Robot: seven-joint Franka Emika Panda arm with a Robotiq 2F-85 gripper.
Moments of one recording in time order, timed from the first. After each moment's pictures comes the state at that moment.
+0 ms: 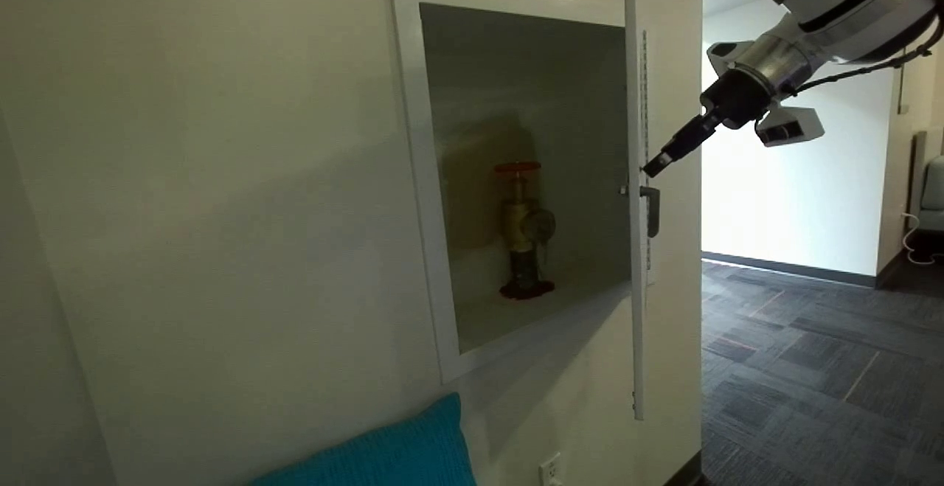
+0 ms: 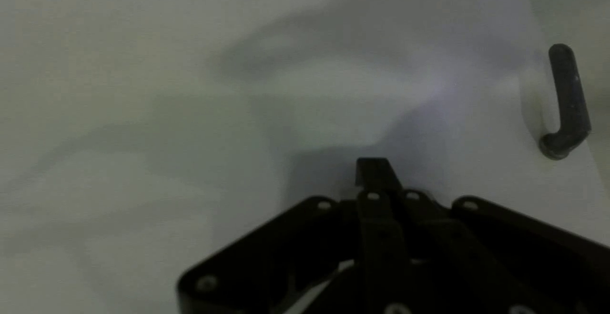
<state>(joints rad) 0.00 -0.03 -0.01 -2.08 1.05 2.42 -1.44</state>
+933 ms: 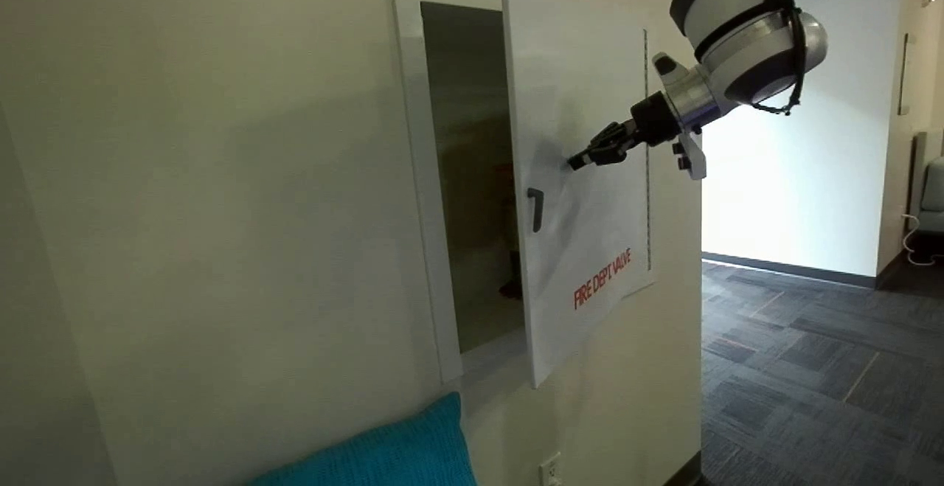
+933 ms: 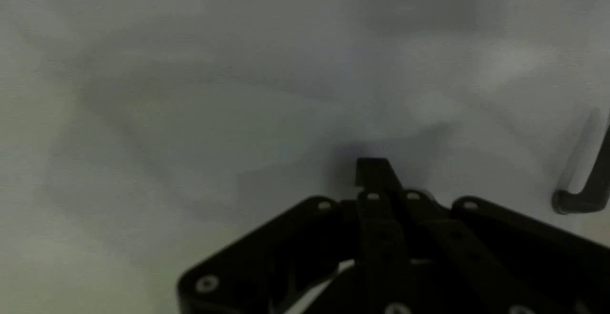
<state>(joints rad) 0.06 0.25 0.09 -1.79 1.55 2.78 -2.16</state>
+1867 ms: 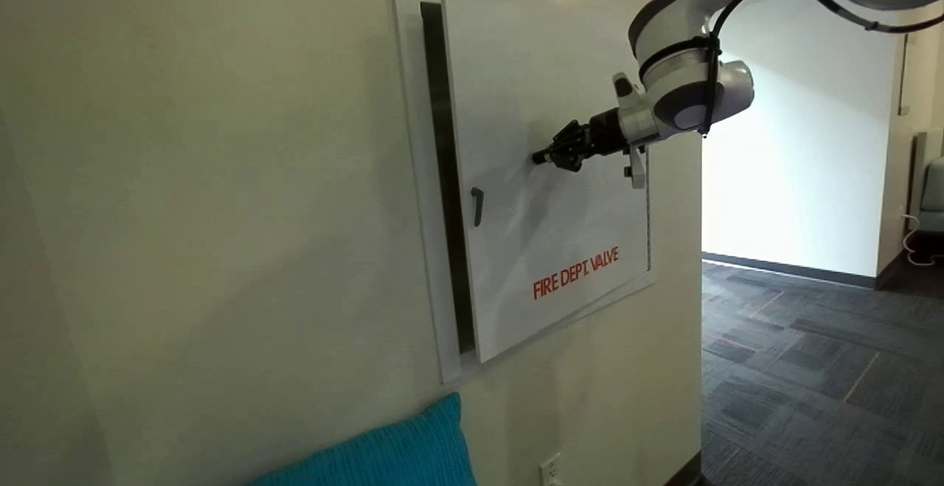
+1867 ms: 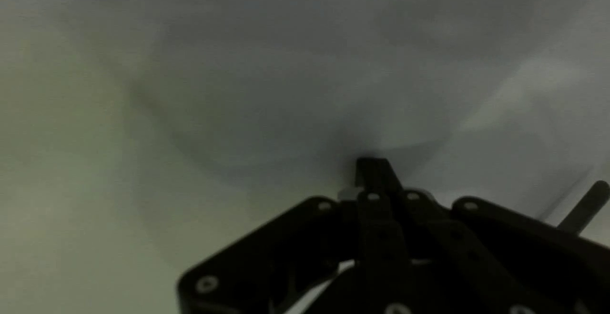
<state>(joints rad) 0.07 0.54 0.09 -1.39 1.74 2.78 -2.61</state>
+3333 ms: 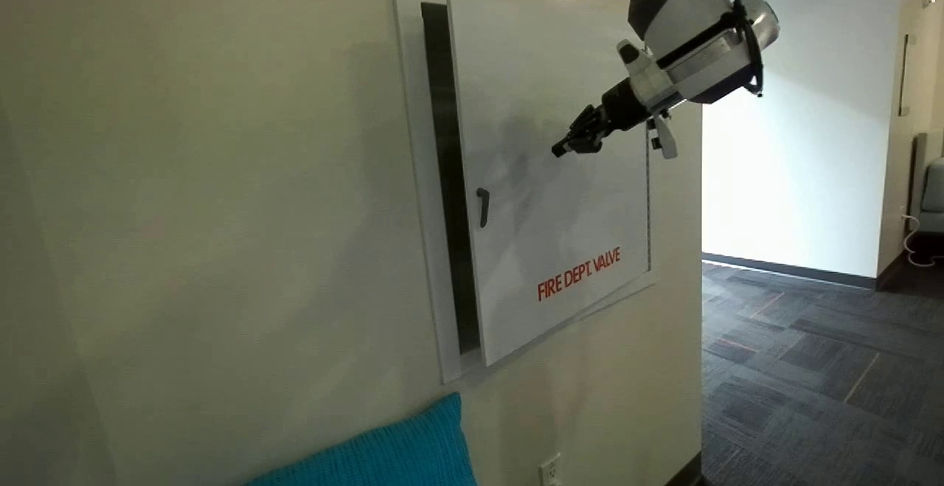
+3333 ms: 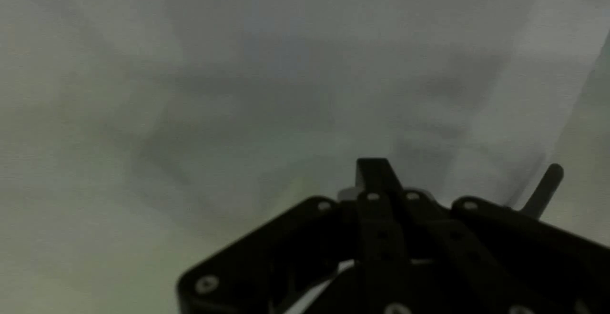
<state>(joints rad) 0.17 0.37 0.00 -1.61 1.20 2.90 -1.97</state>
